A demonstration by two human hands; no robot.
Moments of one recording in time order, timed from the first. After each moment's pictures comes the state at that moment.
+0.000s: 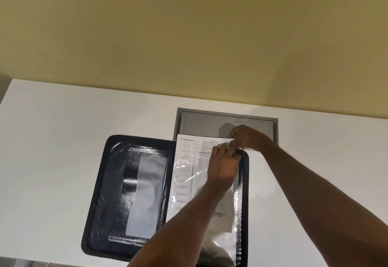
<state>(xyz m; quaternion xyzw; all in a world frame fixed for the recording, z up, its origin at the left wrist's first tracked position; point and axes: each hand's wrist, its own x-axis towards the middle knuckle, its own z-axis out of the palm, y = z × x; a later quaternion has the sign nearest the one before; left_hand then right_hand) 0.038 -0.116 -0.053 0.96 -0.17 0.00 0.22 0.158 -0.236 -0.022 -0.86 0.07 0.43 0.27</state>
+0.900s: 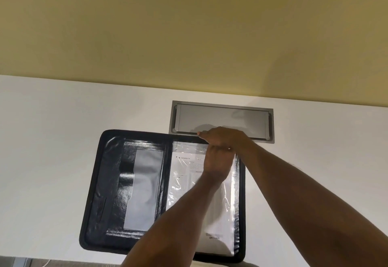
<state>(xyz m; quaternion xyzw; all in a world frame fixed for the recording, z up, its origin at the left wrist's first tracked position) 0.038 -0.116 -0.058 0.95 -0.13 -0.05 0.29 0.132 -0.167 -0.012 -0.86 0.01 0.49 0.13</state>
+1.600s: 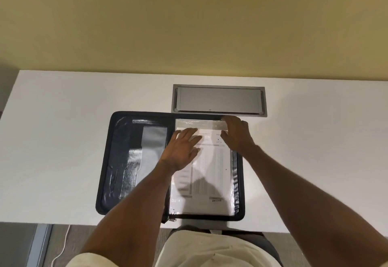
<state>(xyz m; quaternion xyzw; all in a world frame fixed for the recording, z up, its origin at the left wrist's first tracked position) -0.031 0.024 -0.046 0.95 -0.25 -0.17 0.09 0.003 -0.219 -0.015 -0.96 -0.01 0.18 0.19</state>
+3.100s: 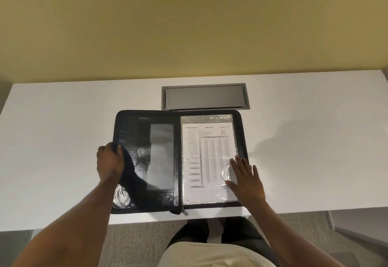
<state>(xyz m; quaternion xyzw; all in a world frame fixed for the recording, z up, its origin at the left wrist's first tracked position) -0.080 0.176 -0.032 0.94 0.27 -0.06 0.22 -0.212 -0.258 -0.056 -0.97 0.03 0.26 0.04</state>
